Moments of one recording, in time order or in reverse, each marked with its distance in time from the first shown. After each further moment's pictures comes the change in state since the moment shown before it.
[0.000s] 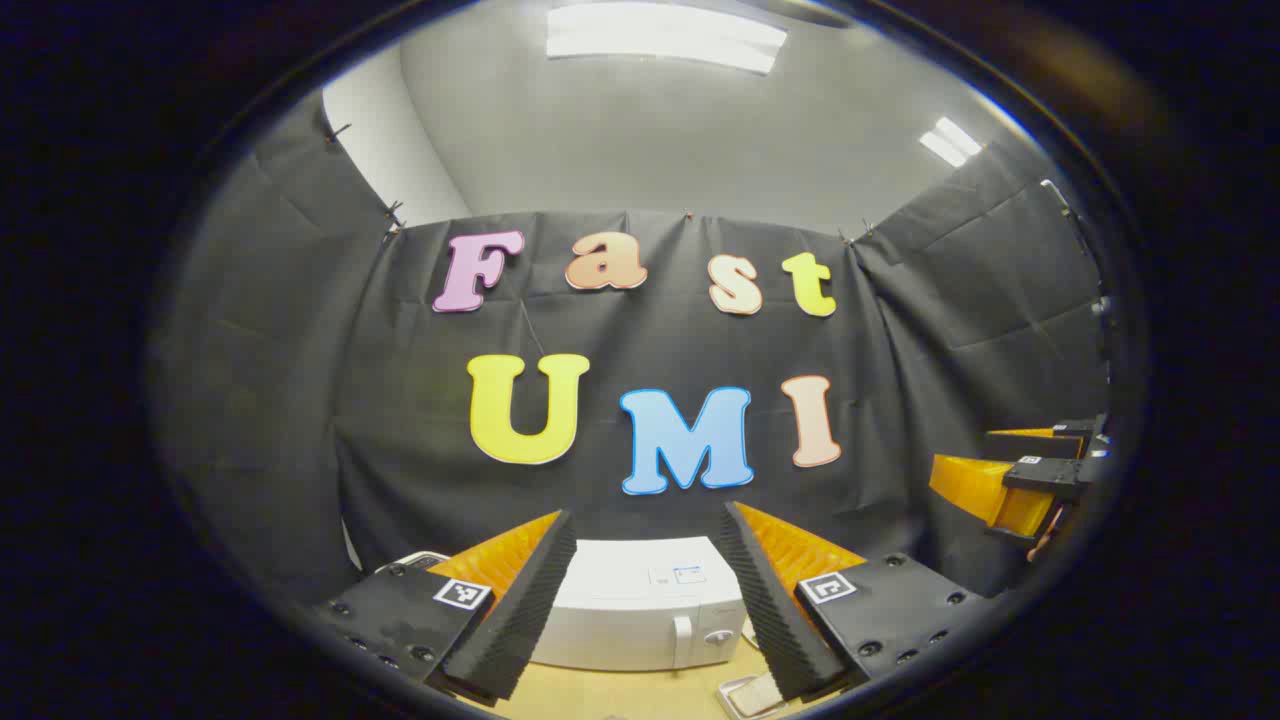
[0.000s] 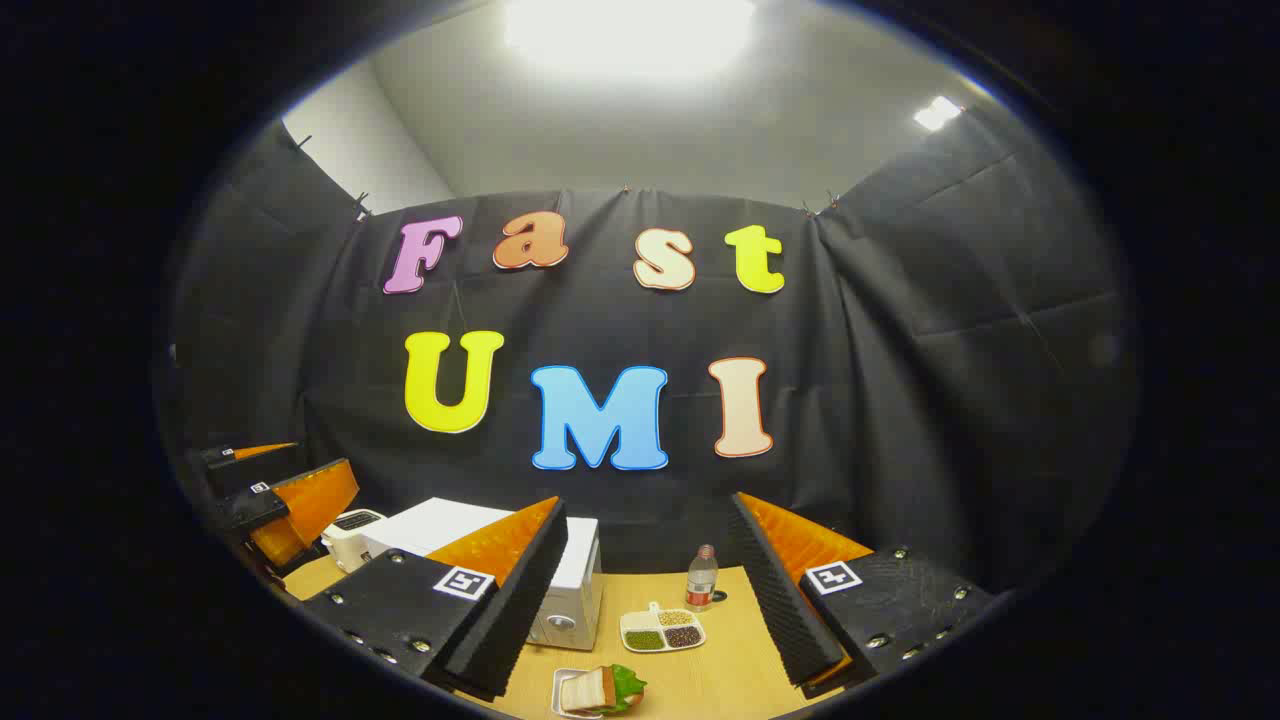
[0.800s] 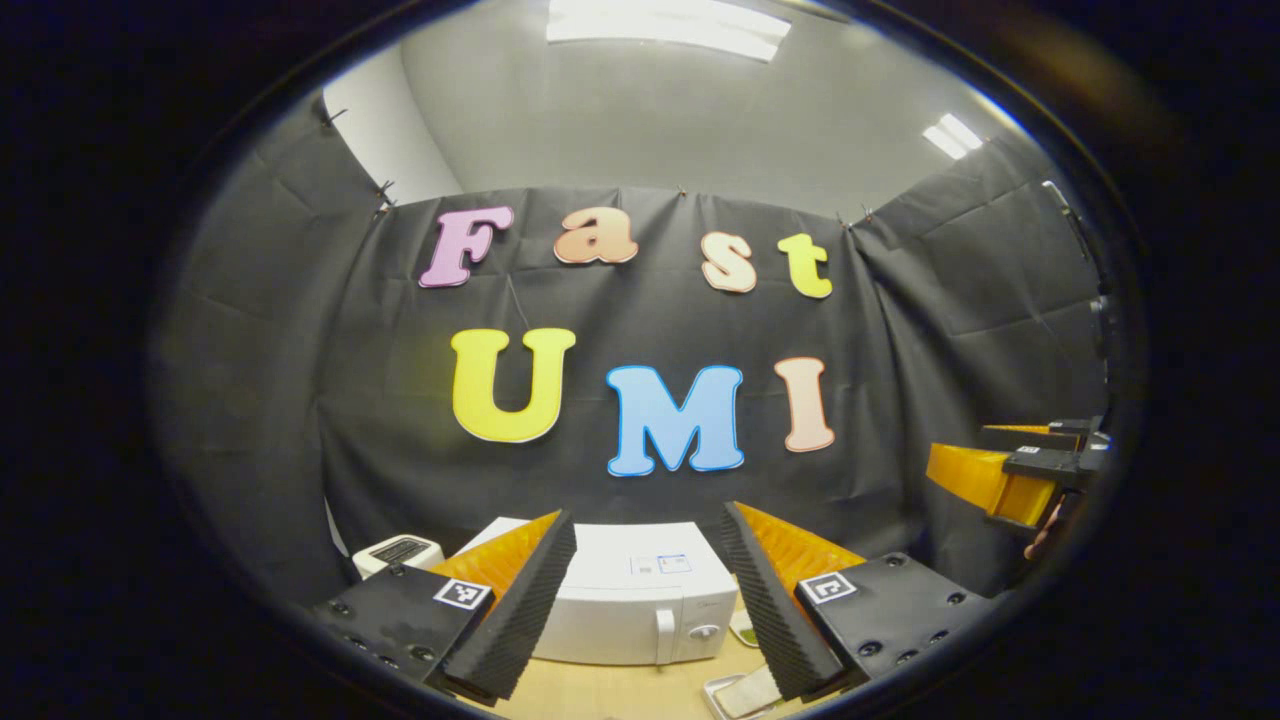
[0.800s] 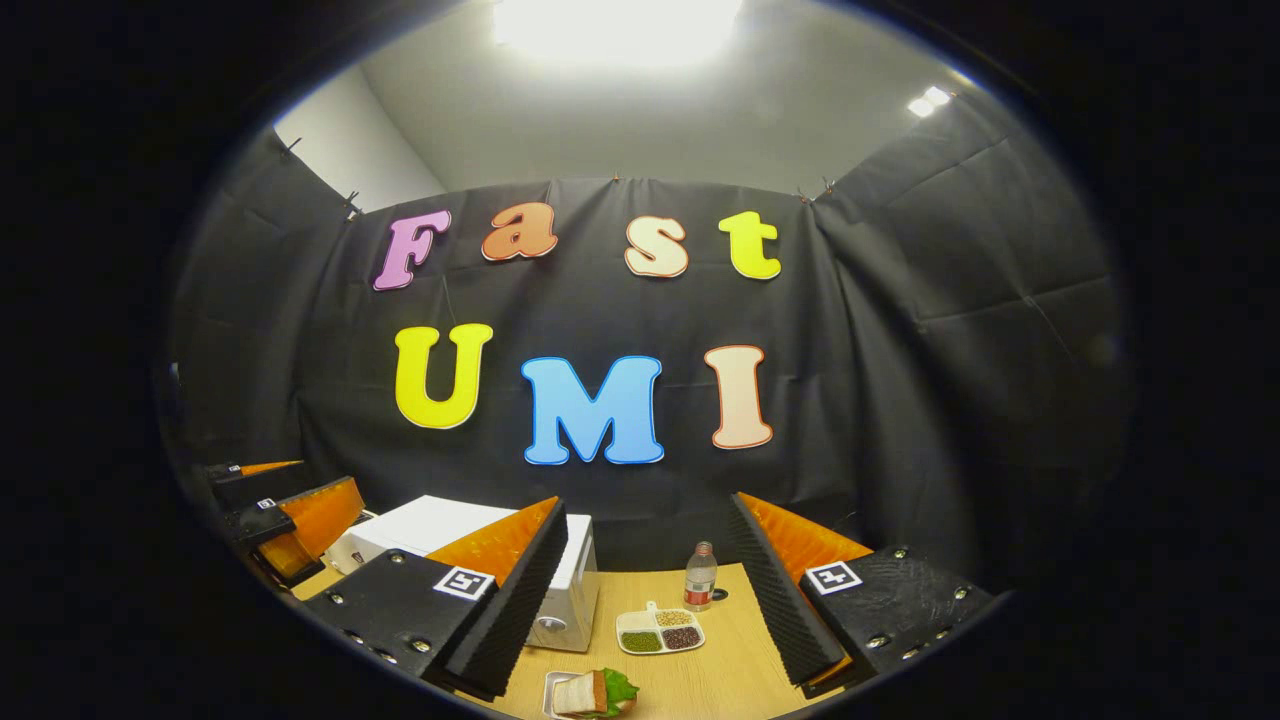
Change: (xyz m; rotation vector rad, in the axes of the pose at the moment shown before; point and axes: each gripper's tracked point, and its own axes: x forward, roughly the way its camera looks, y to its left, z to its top) left arm 0.028 -0.015 -0.036 -0.015 0.067 -0.028; right arm 0.027 -0.013 -0.019 0.009 0.026 -0.002
